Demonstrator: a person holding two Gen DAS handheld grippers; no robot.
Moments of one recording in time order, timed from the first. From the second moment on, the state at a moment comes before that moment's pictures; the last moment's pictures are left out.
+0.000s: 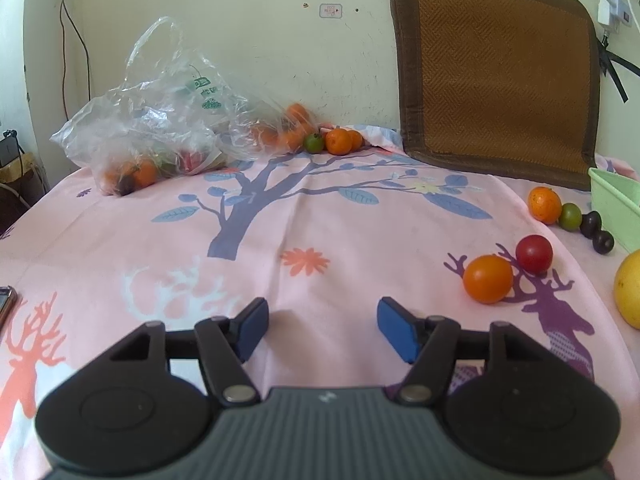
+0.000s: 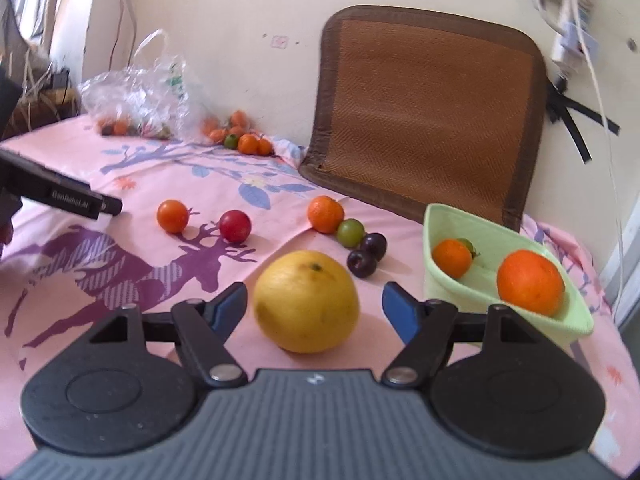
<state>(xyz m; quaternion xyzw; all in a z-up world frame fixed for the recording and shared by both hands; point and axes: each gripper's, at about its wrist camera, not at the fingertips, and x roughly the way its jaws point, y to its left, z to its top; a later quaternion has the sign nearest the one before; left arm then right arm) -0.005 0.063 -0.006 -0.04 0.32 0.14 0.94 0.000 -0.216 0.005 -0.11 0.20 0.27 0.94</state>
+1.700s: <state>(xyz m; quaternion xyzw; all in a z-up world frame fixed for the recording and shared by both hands) 0.066 -0.068 0.029 -0.09 0.38 -0.24 0.89 0.028 -0.229 -0.012 -0.03 0.23 0.32 0.92</state>
